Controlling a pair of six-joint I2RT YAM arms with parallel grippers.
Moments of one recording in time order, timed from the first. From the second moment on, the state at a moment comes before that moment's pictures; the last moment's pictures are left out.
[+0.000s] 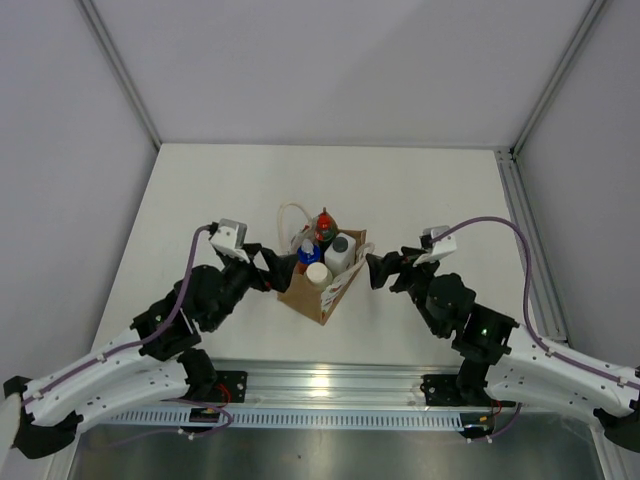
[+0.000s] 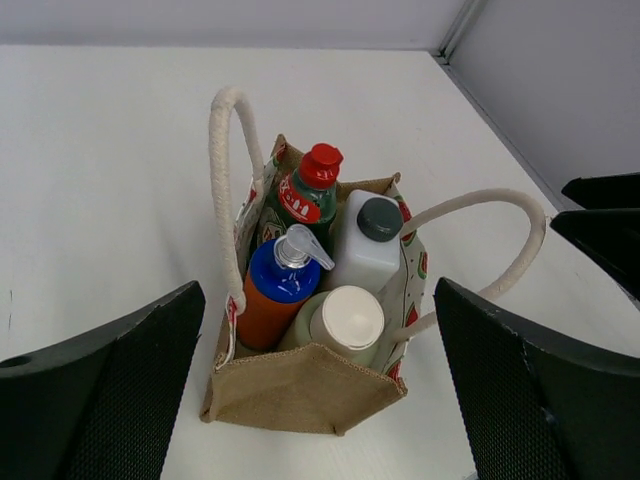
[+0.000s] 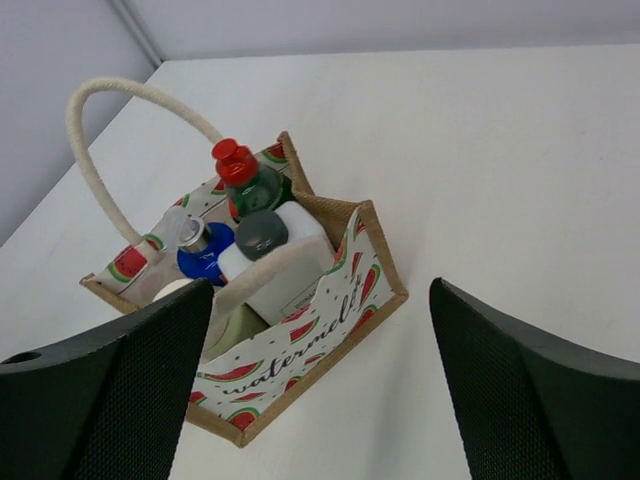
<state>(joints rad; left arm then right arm) -0.99 0.63 0.71 -0.22 -0.50 -0.37 1.08 0.72 0.60 0.03 0.66 0.34</state>
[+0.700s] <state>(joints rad) -1.00 0.56 0.60 -0.11 -0.55 -0.31 1.08 0.83 0.70 -0.12 0.96 0.53</state>
